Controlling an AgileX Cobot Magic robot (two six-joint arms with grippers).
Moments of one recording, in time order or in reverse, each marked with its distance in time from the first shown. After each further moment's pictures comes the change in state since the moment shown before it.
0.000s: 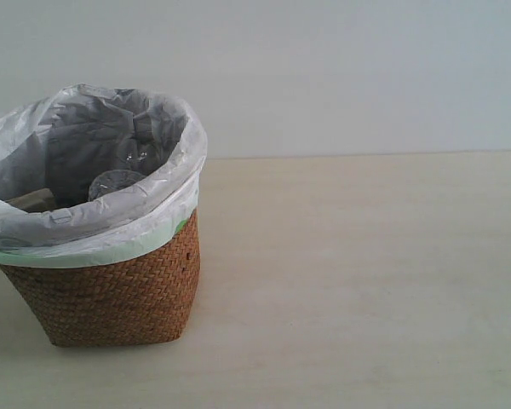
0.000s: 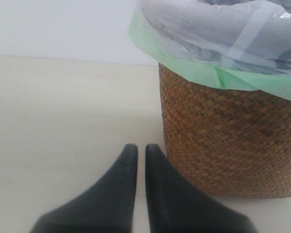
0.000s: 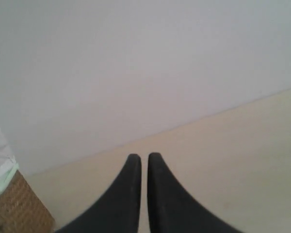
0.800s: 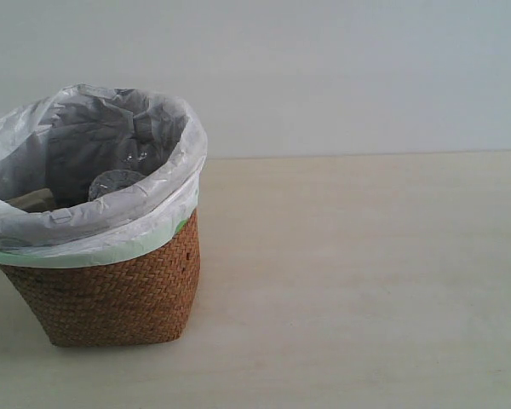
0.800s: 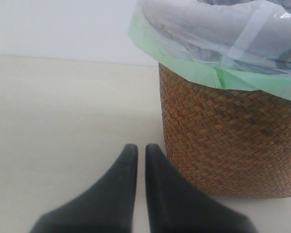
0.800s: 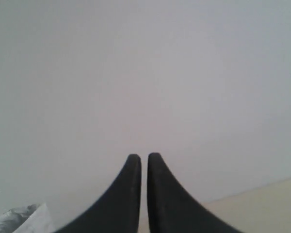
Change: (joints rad) left arm 0.000 0.000 0.000 0.000 0.000 0.000; right arm 0.000 0.002 -0.155 0.025 -0.101 0.000
